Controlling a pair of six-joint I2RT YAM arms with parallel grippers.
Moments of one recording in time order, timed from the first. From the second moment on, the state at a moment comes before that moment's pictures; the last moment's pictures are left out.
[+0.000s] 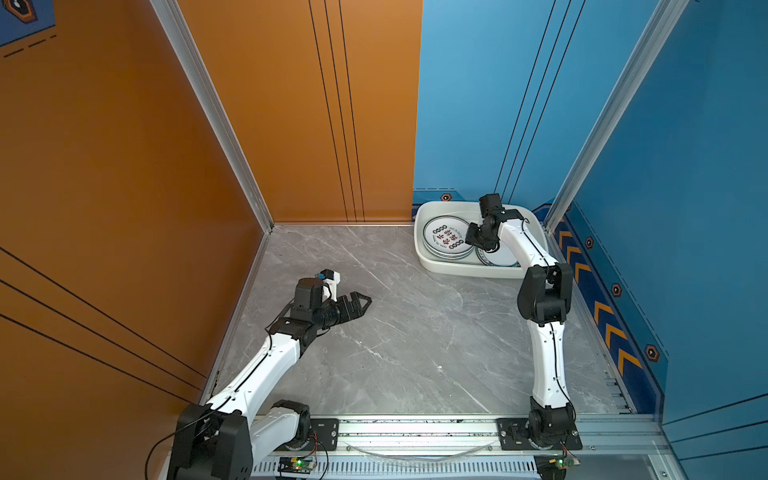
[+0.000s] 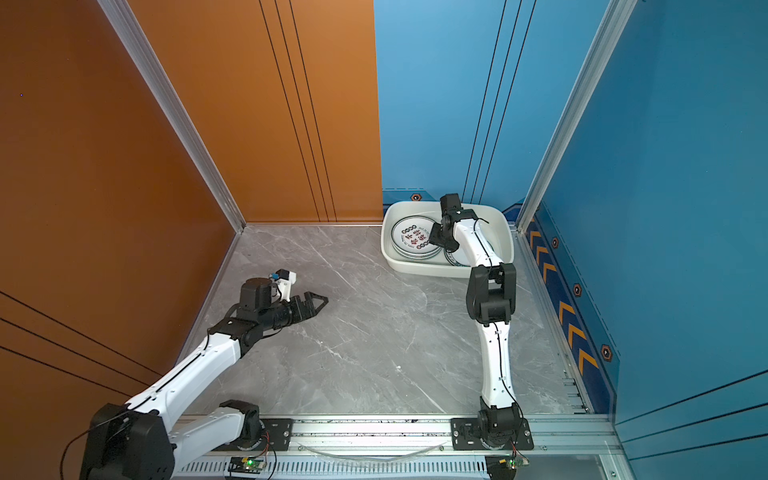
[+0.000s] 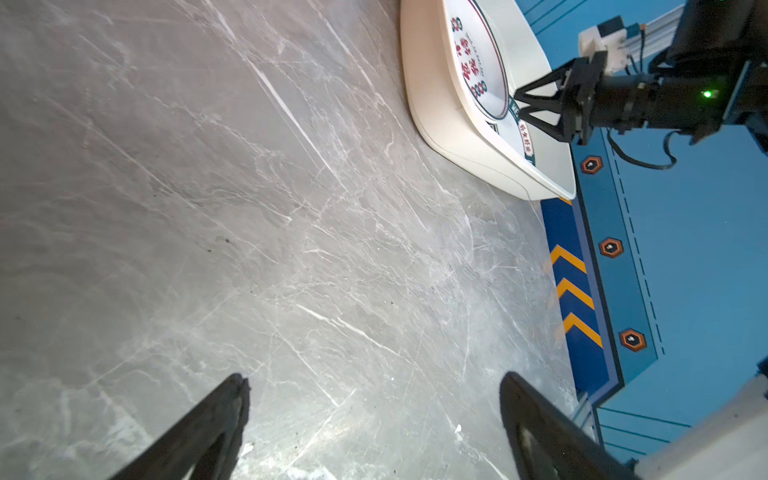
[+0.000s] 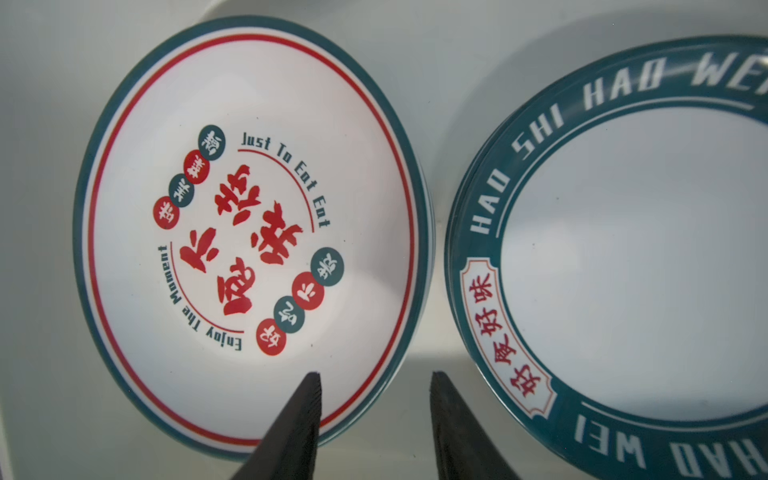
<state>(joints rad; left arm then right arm) -0.18 1.09 0.62 -0.20 0.43 -0.58 0.13 2.36 2.22 -0.91 -0.05 0.42</state>
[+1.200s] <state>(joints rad) -0.02 1.56 0.28 0.93 -0.30 -0.07 0.07 1.49 0.36 0.65 0.40 0.11</state>
